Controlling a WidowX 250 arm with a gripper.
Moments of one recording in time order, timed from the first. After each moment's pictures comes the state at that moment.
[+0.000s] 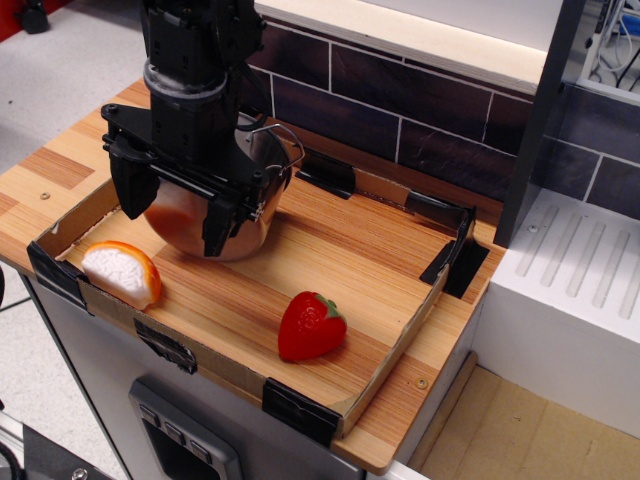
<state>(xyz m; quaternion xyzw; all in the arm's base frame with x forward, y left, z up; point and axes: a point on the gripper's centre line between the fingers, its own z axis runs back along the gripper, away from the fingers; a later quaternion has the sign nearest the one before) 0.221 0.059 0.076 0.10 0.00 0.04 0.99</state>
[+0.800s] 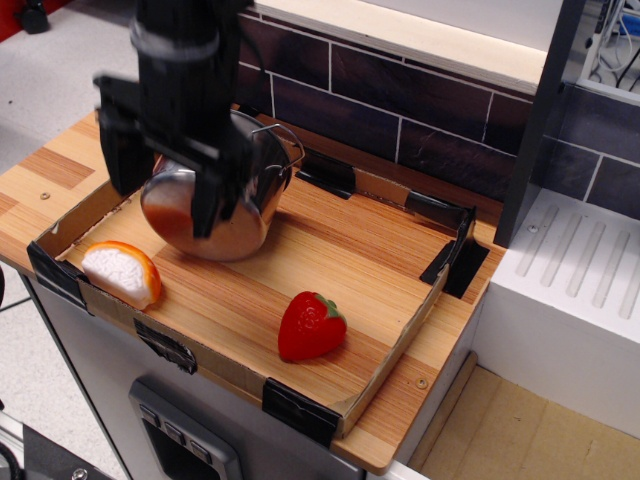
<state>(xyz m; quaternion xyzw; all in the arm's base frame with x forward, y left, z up) 0.213 0.057 0.109 0.08 0.02 0.00 1.00</state>
